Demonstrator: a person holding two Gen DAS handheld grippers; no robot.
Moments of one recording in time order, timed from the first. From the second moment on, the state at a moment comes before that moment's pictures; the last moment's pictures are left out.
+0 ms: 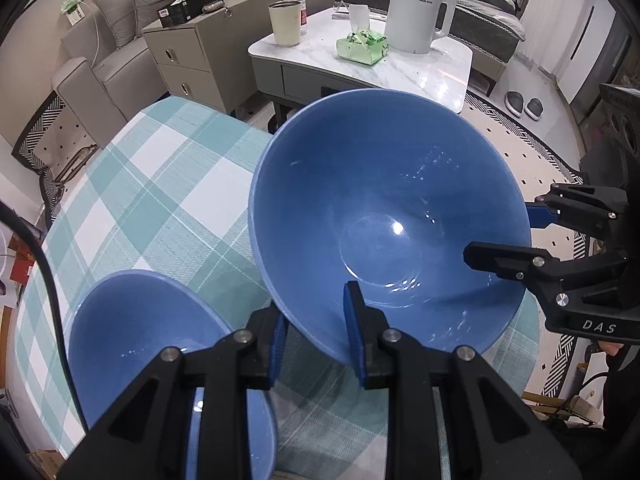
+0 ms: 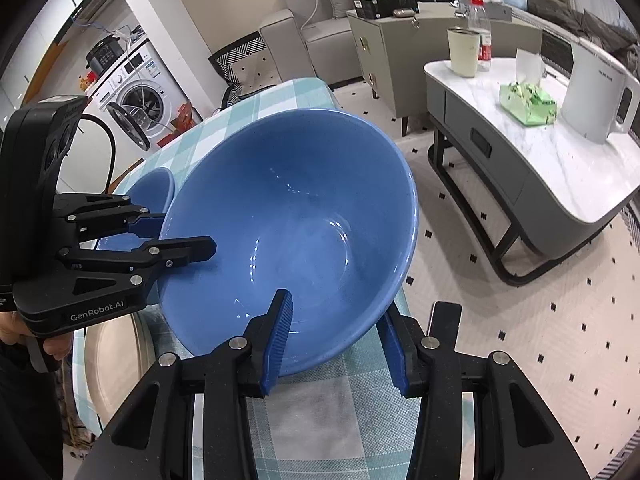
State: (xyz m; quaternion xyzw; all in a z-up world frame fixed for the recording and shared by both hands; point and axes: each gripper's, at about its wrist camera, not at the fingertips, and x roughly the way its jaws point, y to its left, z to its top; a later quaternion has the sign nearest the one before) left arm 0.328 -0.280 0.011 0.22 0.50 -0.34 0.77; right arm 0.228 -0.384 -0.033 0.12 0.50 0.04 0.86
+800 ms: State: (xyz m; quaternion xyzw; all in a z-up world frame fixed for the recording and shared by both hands) left arm 0.317 -0.221 0.085 0.19 0.45 -0.30 0.82; right arm 0.230 -0.334 0.056 0.05 0.44 0.07 0.89
